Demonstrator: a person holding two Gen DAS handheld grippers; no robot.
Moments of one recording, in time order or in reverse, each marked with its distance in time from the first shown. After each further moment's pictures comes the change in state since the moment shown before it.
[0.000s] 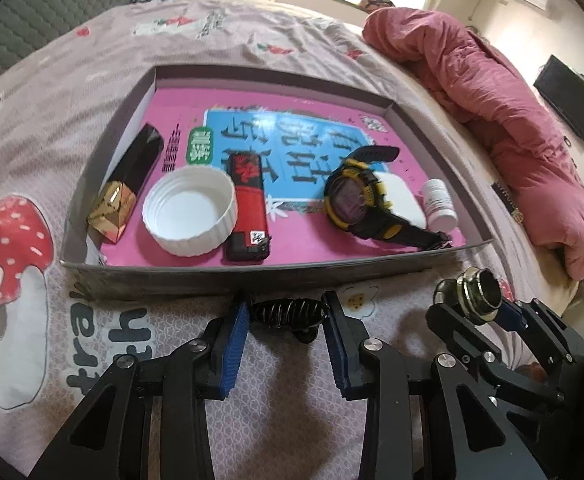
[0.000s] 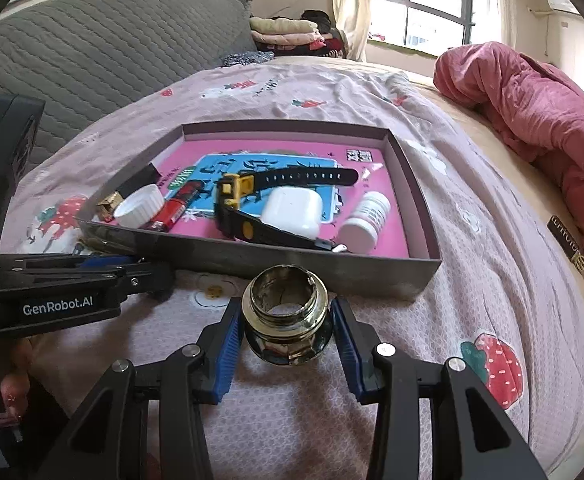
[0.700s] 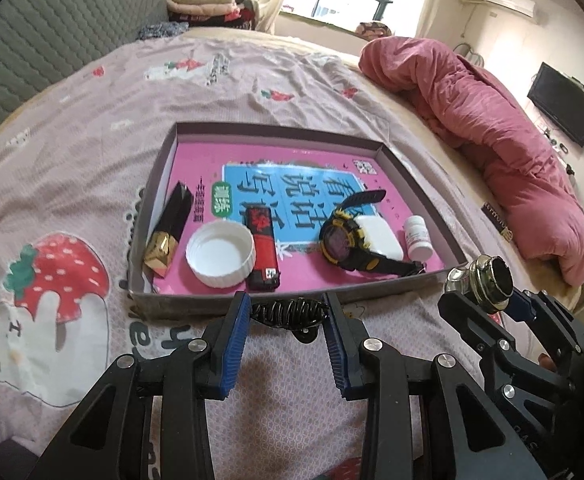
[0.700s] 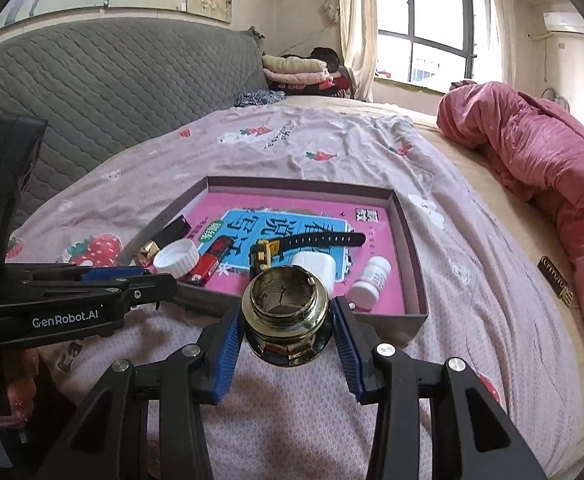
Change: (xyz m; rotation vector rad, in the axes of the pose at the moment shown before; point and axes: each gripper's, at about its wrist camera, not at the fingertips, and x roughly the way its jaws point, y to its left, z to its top) left arm -0.054 -0.001 0.005 0.027 -0.116 0.034; right arm -0.043 0.013 0.023 -0.028 -0.145 0.008
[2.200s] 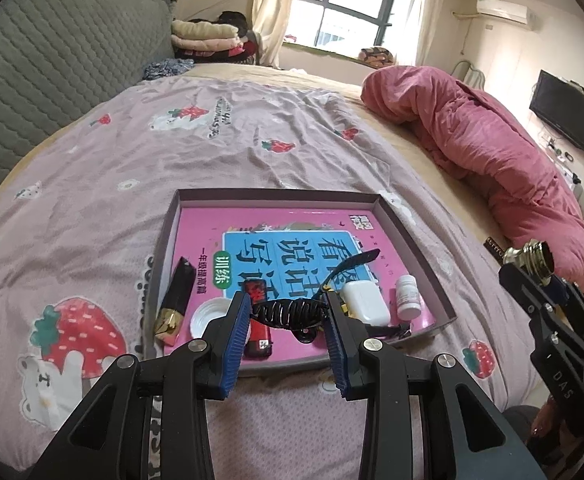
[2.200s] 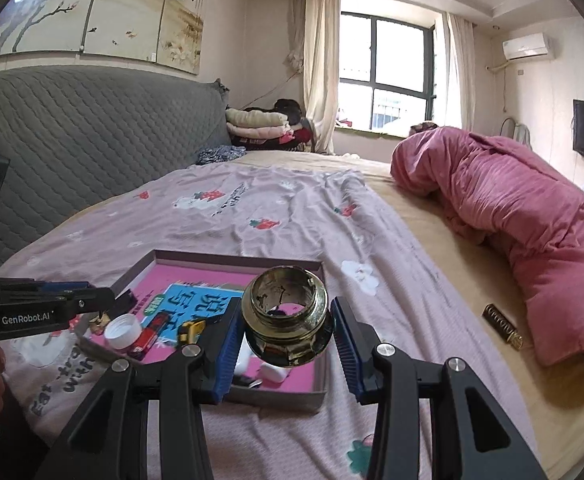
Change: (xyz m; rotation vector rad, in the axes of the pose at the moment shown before) left arm -0.020 -0.022 0.042 0.028 -0.109 0.058; right arm -0.031 -0.058 0.033 0.038 -0.197 -0.133
